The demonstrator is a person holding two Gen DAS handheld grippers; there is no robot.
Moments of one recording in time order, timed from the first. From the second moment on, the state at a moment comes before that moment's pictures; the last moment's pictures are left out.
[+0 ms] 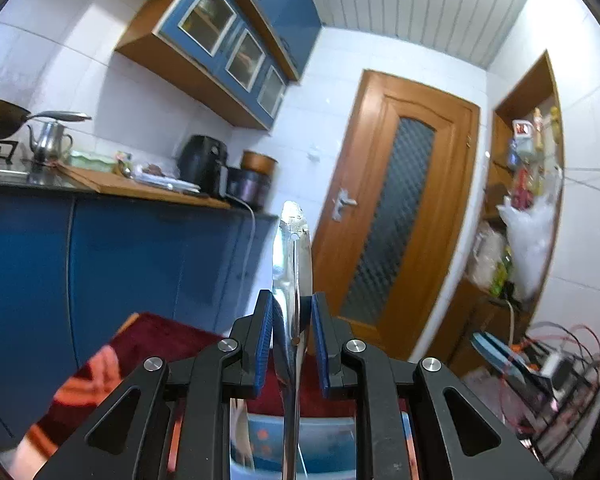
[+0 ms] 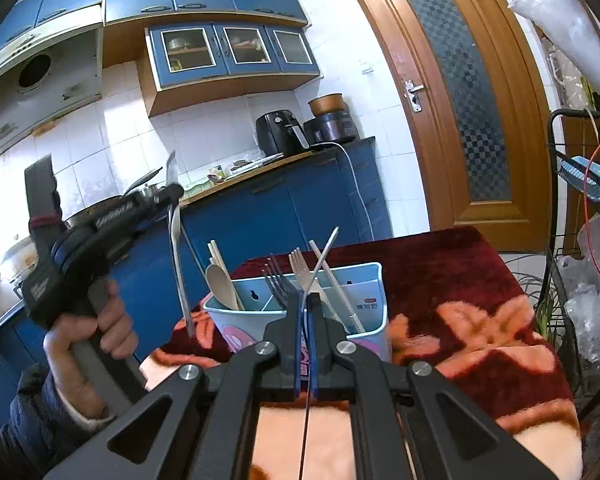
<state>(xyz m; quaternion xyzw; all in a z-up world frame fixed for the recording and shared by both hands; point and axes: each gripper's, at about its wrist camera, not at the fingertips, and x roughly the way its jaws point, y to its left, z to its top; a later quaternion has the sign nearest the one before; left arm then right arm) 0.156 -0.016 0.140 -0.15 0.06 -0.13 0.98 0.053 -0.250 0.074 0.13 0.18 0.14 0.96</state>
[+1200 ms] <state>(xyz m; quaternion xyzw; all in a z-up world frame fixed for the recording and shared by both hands) 0.193 -0.030 0.088 -0.14 0.04 -0.08 0.99 0.155 -0.232 0.102 0.04 0.06 0.03 1.00</state>
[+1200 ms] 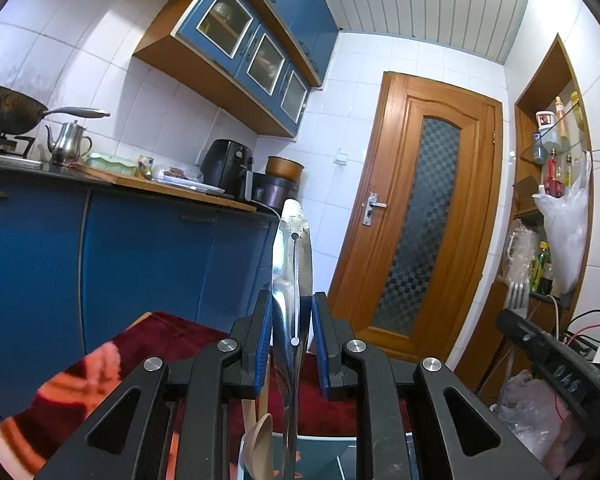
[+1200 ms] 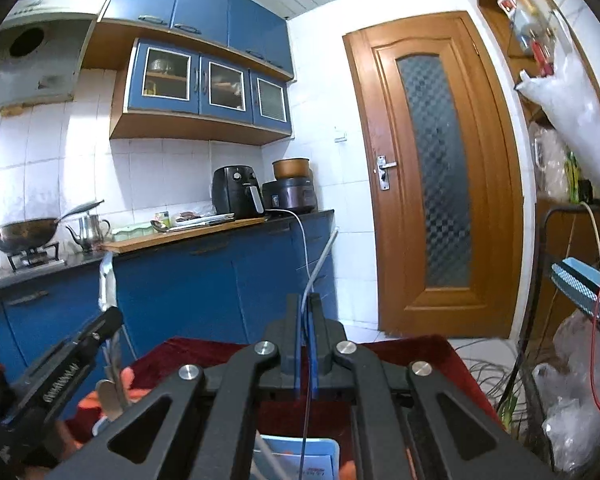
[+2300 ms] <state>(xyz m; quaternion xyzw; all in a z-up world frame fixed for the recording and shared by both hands) 0.115 -0.034 0.097 -0.07 0.10 -0.11 0.99 0.058 -0.232 0.106 0.07 0.11 0.10 0.99</state>
